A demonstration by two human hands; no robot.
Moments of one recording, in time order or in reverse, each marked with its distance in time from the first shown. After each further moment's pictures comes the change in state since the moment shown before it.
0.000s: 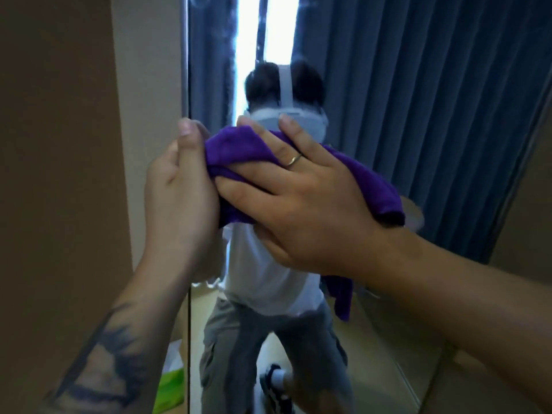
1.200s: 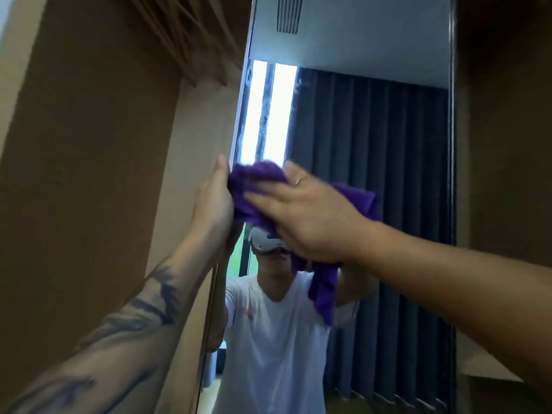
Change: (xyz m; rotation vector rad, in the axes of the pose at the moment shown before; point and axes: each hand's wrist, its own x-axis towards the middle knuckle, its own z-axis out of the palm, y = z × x) left_hand -0.027 -0.016 -0.024 -0.337 -0.150 -0.208; right_hand -0.027 -0.039 0.000 -0.162 -0.064 -0.061
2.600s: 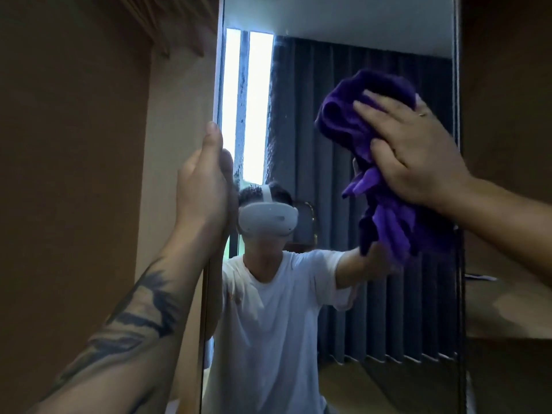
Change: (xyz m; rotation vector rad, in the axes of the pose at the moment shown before) left_hand -0.004 -0.013 -0.009 0.235 0.021 0.341; right_hand -0.078 0.076 -0.014 0.010 0.160 0.504
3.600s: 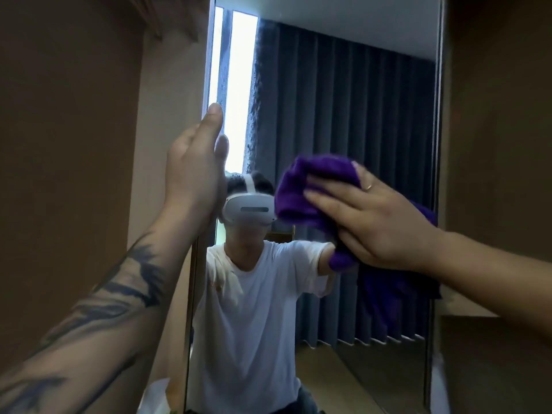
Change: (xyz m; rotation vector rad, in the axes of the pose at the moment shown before) left_hand -0.018 0.019 0.007 -0.104 -0.024 0.017; right_hand -0.073 -0.035 0.017 0.029 -0.138 -0.428
